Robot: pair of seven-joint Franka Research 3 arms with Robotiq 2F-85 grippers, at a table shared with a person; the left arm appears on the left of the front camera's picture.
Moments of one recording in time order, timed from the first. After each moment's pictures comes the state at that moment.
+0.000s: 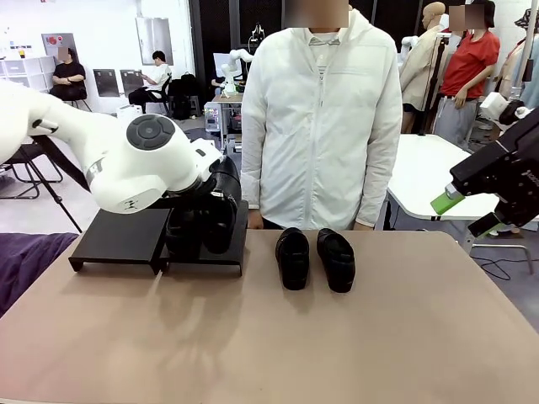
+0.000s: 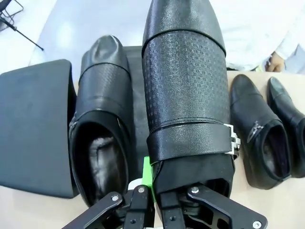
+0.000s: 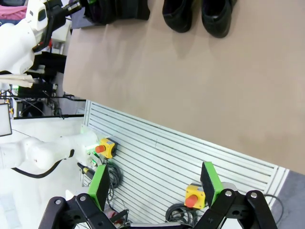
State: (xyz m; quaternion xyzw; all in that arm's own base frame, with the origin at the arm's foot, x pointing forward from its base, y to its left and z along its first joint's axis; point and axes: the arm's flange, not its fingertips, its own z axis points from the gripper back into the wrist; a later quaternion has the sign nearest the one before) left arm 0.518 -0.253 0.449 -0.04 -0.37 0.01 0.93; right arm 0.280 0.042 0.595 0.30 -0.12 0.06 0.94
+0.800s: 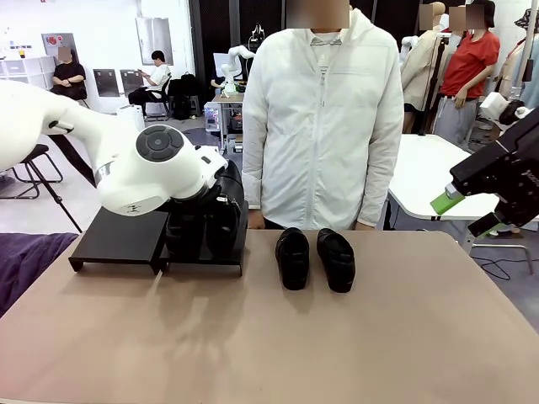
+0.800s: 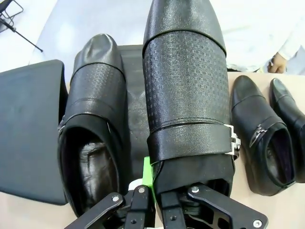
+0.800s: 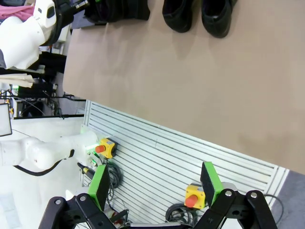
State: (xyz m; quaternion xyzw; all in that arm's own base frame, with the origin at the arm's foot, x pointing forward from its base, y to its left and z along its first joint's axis) left arm 0.525 -0.261 0.430 -0.04 -0.37 0.01 0.93; right arm 0.280 0.042 0.595 0.30 -0.12 0.06 0.94
